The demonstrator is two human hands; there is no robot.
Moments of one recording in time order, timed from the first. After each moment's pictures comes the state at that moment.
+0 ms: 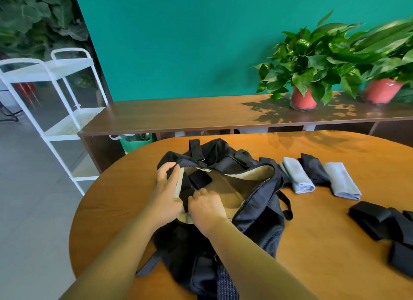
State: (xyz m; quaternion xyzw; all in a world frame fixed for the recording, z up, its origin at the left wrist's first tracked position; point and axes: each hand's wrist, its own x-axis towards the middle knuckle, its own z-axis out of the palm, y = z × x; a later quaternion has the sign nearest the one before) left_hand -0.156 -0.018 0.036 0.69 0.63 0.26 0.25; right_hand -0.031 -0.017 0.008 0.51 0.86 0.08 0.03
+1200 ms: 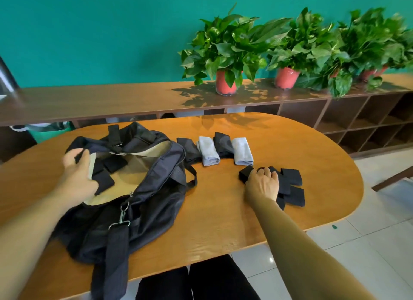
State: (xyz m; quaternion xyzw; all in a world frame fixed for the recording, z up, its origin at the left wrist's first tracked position) left_hand -0.111 -0.016 0.029 0.63 0.71 0.24 0.20; right_hand 0.303 -0.081 -0.018 0.84 0.54 0.07 0.02
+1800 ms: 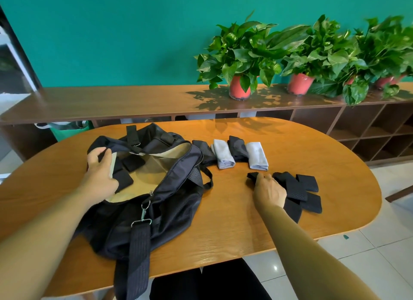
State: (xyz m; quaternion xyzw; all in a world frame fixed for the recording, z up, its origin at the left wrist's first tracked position) left_hand -0.116 -0.025 0.036 0.64 0.70 0.23 0.21; right_hand 0.271 -0.084 -0.012 0.85 0.52 0.04 -0.05
